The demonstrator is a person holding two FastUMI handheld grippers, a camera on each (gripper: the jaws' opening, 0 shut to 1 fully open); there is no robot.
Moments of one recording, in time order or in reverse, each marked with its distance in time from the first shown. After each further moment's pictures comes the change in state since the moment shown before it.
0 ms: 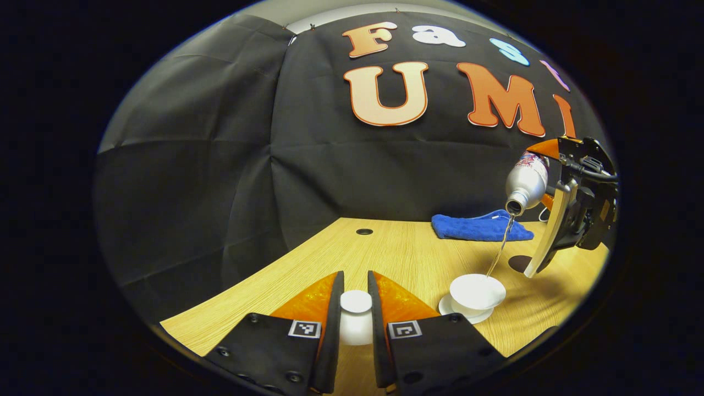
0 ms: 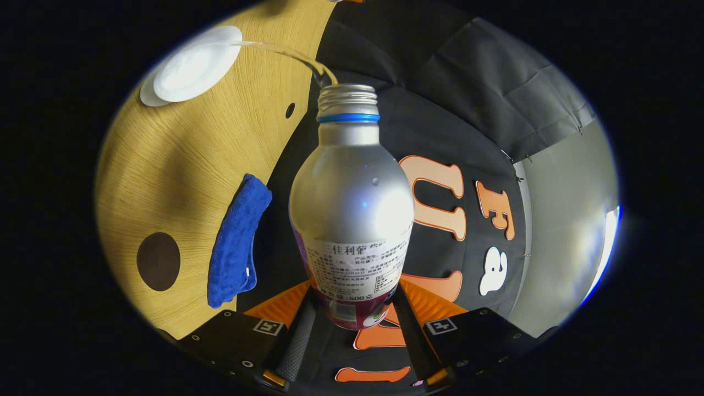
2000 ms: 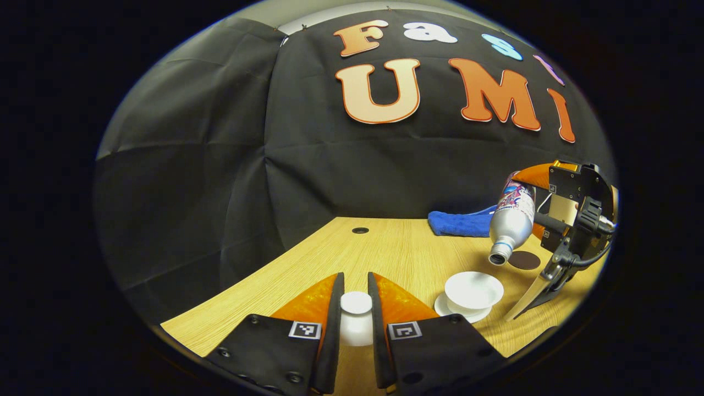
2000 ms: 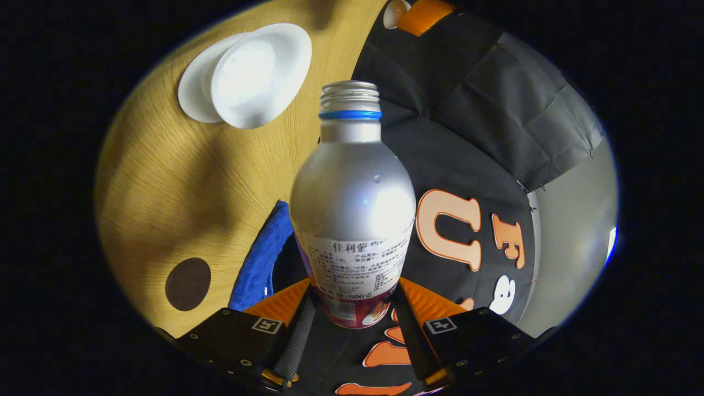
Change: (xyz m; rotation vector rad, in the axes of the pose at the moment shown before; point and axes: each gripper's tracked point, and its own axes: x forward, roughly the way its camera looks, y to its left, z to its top) left arm 0.001 -0.009 0.001 0.030 0.002 -0.018; right arm -0.014 0.062 0.047 -0.020 -0.142 0.080
